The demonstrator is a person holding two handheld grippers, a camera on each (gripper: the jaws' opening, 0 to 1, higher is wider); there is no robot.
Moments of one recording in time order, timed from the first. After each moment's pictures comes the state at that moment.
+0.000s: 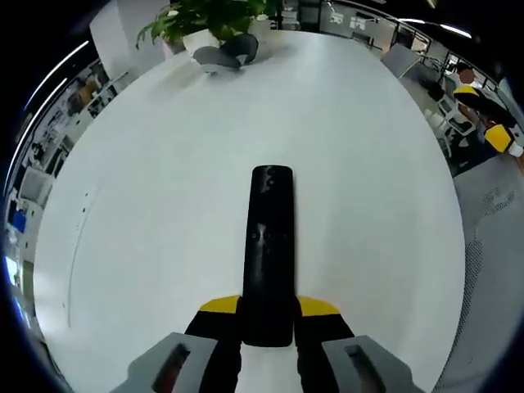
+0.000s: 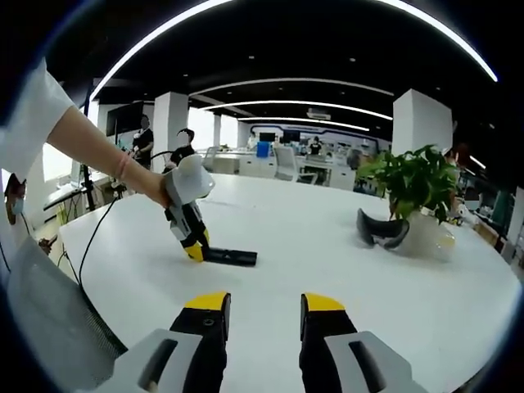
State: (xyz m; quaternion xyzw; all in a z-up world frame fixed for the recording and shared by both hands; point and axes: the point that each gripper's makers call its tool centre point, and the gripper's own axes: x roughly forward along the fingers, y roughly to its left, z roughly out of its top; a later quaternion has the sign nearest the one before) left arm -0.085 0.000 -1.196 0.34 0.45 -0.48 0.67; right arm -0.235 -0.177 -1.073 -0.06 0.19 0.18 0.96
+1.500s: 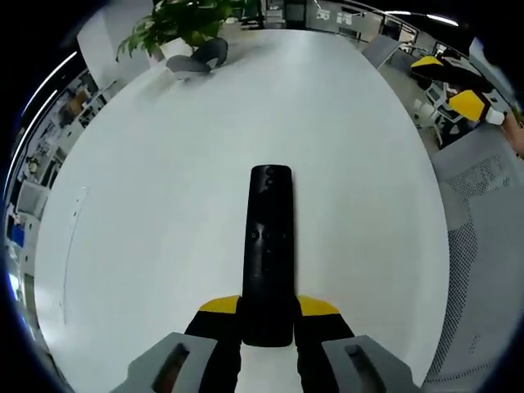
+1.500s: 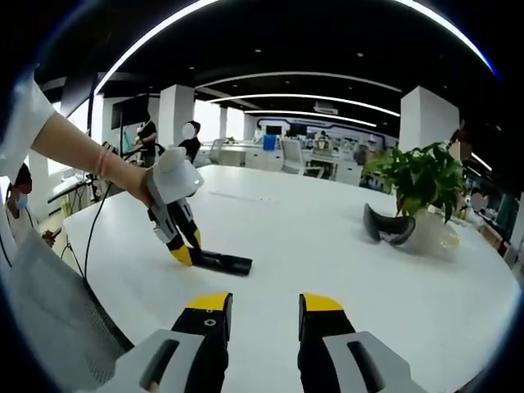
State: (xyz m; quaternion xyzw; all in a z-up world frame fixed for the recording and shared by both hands) left arm -0.136 0.002 -1.194 0.35 0.43 -0.50 0.66; right arm -0.239 -0.172 -1.080 -0.08 0.21 0.20 0.96
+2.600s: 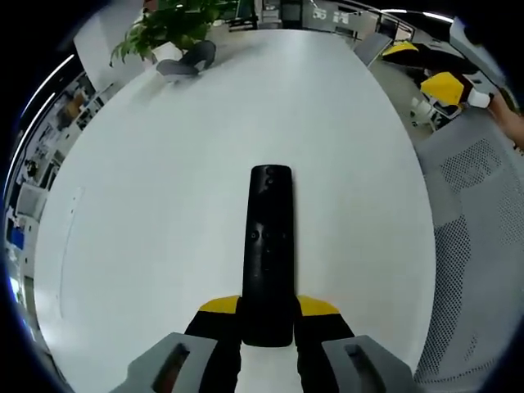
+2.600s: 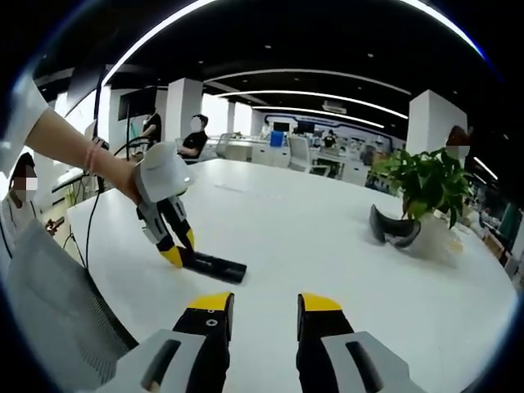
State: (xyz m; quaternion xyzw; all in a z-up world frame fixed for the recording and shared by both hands) left arm -0.169 0.006 -1.195 0.36 0.43 -0.51 0.65; right arm -0.240 -0.166 -1.084 -0.09 0.21 0.21 0.95
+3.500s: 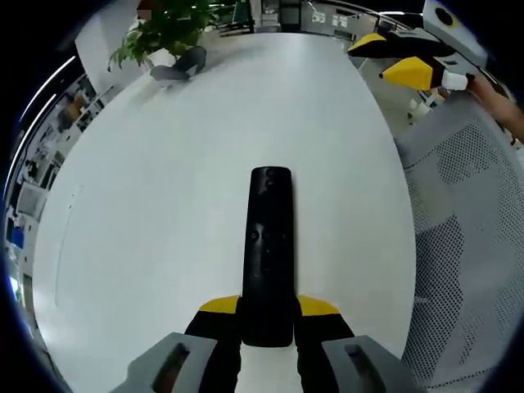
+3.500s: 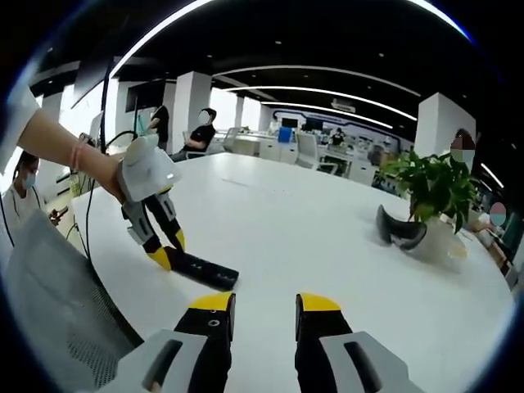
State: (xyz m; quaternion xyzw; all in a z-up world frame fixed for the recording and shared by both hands) left arm -0.206 0.013 -1.194 0.35 0.42 -0.51 0.66; right arm -0.244 -0.158 -1.088 -0.12 0.23 0.23 0.94
